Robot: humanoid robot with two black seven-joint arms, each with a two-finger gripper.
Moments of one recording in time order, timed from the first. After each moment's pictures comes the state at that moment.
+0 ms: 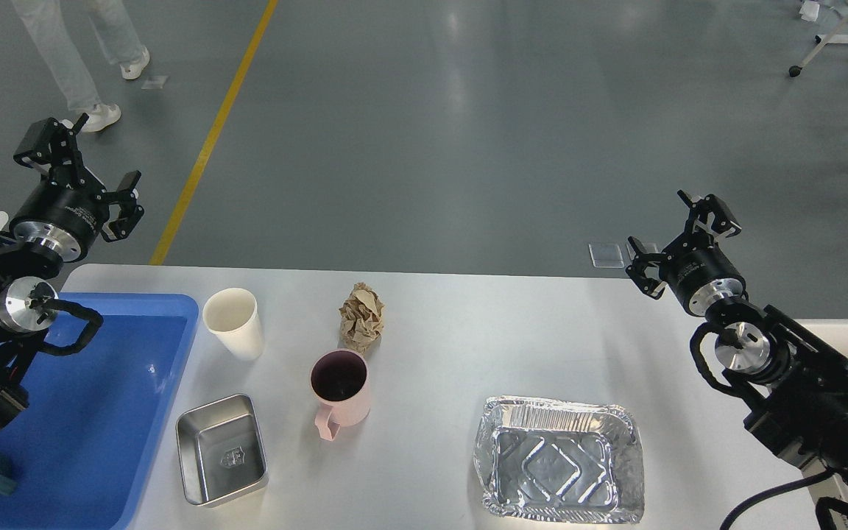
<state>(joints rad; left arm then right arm) -0.67 0.42 -1.02 -0.75 0.28 -0.16 -0.19 0.66 -0.28 0.85 0.62 0.05 0.24 0.23</state>
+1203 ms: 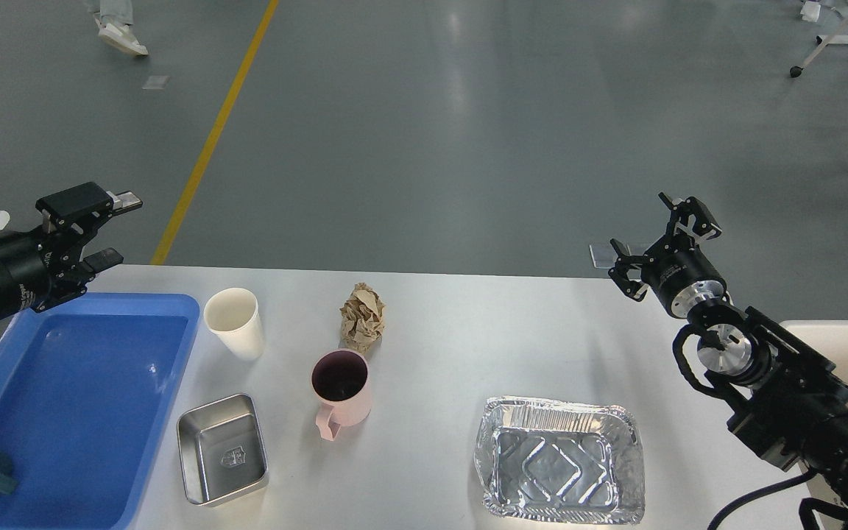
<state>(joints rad) -0.65 1.13 -0.50 -1.49 0.53 -0.21 -0.04 0.66 -0.24 0.85 0.62 0.05 0.24 0.23</state>
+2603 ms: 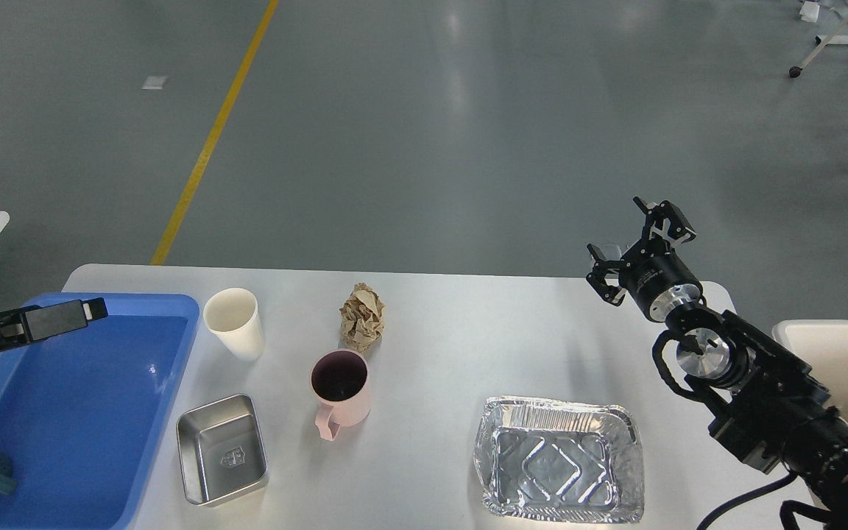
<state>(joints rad) -0.63 1.38 -0.36 -1.72 1.07 -0.18 -0.04 0.65 -0.19 0.85 0.64 0.01 0.24 0.23</state>
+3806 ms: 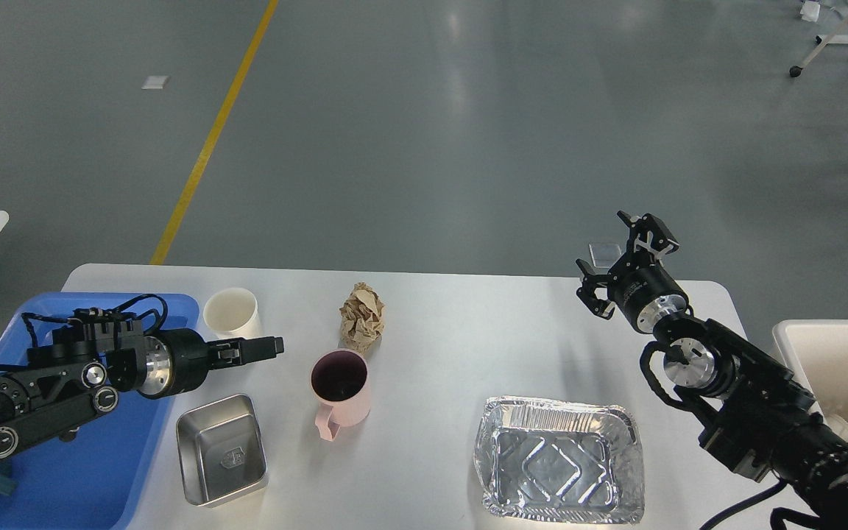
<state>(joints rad) -0.89 0.59 0.02 -1.17 1.14 -0.17 0.00 0.65 -0.17 0.82 0.62 -0.03 0.21 0.23</state>
